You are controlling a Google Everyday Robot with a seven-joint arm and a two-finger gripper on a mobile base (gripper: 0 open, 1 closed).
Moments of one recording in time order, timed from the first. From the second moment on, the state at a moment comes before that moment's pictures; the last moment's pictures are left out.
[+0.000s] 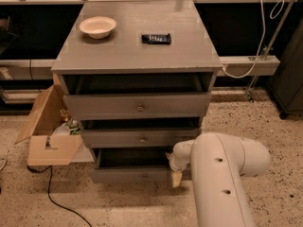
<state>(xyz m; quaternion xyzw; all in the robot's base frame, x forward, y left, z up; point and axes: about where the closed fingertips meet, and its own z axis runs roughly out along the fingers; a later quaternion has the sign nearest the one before) 0.650 -0.113 0.190 -0.76 0.64 0.03 0.13</state>
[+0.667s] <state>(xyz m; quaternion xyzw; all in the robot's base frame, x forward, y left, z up) 0.620 -0.116 0.154 -0.75 0.65 0.09 0.04</state>
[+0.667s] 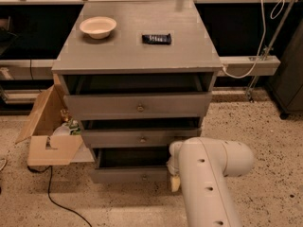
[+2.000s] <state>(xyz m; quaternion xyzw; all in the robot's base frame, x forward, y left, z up) 0.579 -0.125 0.161 -0.73 0.67 0.11 -0.02</state>
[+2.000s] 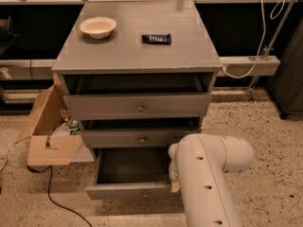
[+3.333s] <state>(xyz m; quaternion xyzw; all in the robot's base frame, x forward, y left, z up) 0.552 -0.126 0.166 -0.74 0.66 0.12 -0.01</state>
